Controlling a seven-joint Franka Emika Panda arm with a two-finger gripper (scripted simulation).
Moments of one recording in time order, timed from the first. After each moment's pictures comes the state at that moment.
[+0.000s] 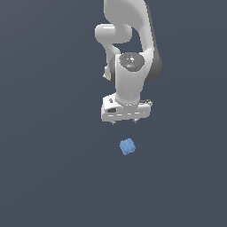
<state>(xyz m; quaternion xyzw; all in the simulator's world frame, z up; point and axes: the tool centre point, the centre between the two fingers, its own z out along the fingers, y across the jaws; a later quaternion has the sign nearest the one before) 0.005 0.050 0.171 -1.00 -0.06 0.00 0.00</state>
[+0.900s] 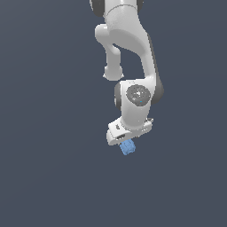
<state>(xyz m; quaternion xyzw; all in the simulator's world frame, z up) 0.059 0.070 0.102 -0.98 -0.18 0.00 0.00</state>
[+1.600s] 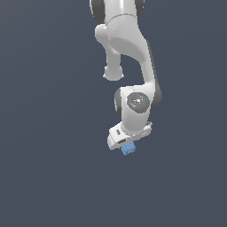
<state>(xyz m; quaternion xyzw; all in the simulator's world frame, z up) 0.065 0.072 0.080 -0.98 -0.20 0.00 0.00</state>
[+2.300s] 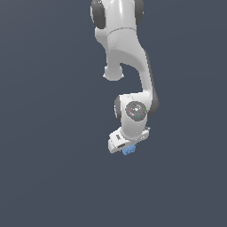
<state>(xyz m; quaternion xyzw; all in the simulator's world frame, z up) 0.066 0.072 0.041 -0.98 -0.20 0.00 0.00</state>
